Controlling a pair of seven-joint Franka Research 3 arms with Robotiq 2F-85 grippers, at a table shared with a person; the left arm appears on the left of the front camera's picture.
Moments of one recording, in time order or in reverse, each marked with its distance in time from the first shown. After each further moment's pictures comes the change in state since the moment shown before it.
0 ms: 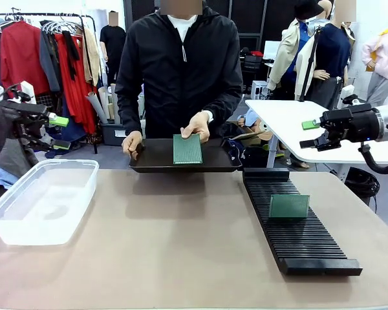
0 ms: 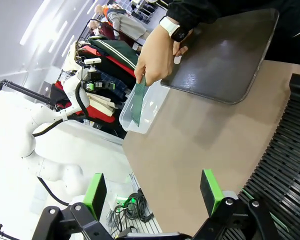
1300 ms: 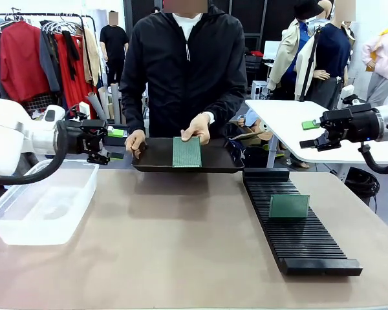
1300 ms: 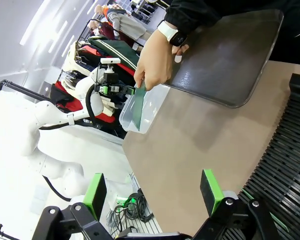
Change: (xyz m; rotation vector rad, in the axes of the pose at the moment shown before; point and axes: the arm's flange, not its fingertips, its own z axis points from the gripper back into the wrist) left arm 0.001 0.029 -0.149 -0.131 -0.008 0.070; right arm 0.000 0.000 0.000 0.000 0.000 0.000
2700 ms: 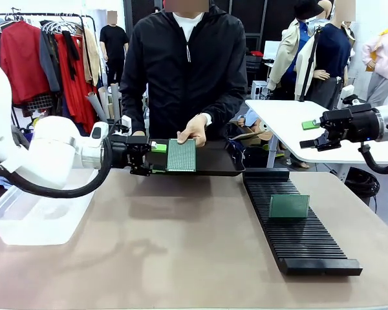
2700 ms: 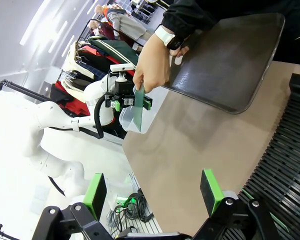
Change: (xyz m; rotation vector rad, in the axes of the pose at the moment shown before) left arm -0.020 0.018 -0.116 -0.076 0.040 -0.084; right arm 0.000 0.000 0.000 0.000 0.000 0.000
